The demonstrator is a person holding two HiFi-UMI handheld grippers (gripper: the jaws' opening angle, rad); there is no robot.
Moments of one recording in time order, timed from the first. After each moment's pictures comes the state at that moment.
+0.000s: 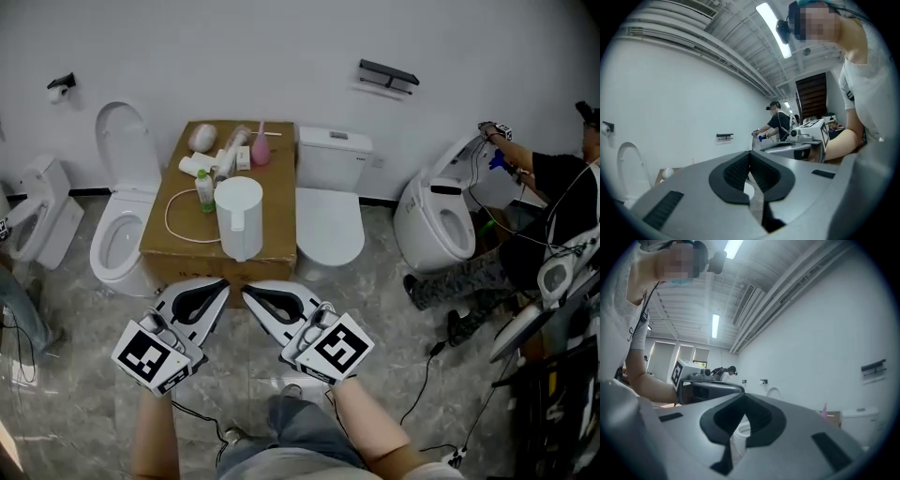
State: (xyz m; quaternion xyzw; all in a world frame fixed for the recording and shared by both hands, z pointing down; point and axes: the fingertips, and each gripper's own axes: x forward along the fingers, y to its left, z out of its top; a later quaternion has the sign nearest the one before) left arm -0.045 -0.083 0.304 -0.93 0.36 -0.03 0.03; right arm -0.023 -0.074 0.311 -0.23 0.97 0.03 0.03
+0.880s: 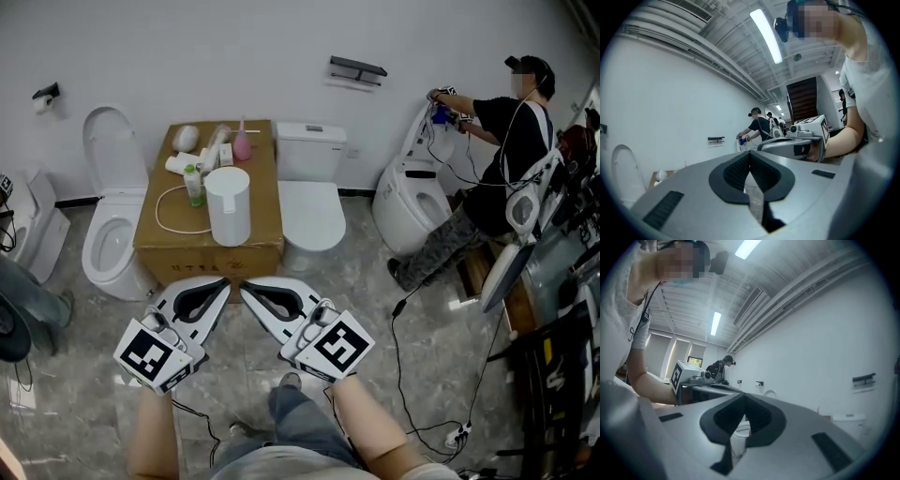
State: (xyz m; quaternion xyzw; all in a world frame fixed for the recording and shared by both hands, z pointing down) left arm -0.046 -0.013 0.296 -0.95 0.31 -0.02 0.04; right arm -0.029 -0.001 0.291 -0.27 0.96 0.06 0.02
